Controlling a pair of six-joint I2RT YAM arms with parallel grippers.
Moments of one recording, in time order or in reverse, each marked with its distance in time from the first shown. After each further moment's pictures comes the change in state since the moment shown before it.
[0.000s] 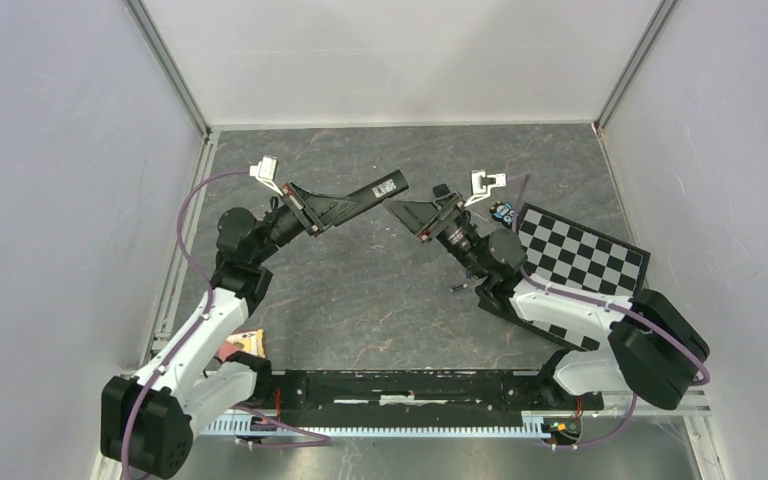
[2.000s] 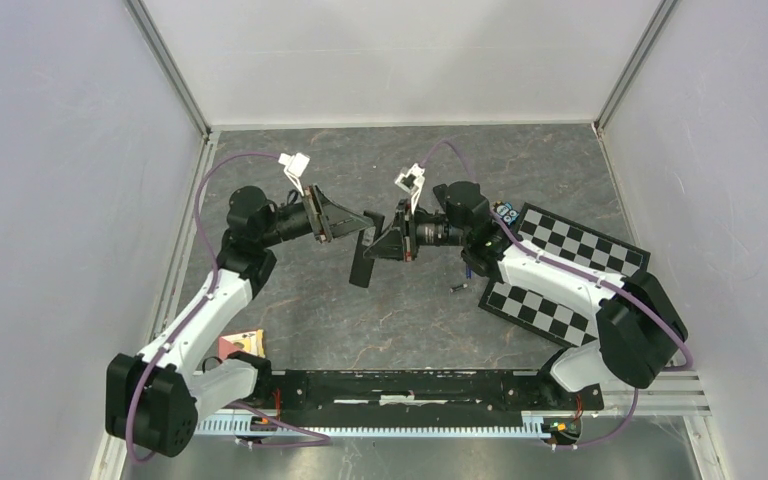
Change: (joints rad) left arm 0.003 0.084 0.101 -0.156 0.297 0.238; right arm -0.081 0.150 0.331 -0.710 -0.688 -0.542
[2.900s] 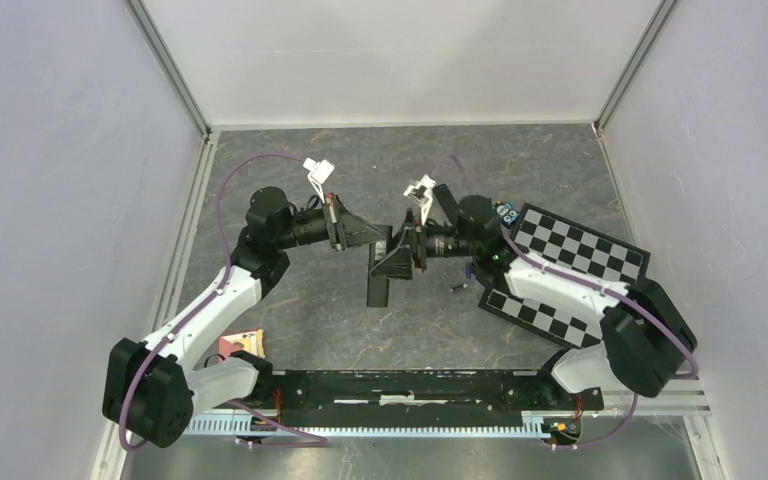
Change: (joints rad) left arm -0.102 0.070 0.017 -0.041 0.060 0.087; right arm -0.010 -0.011 -0.064 0.065 -0.198 0.052
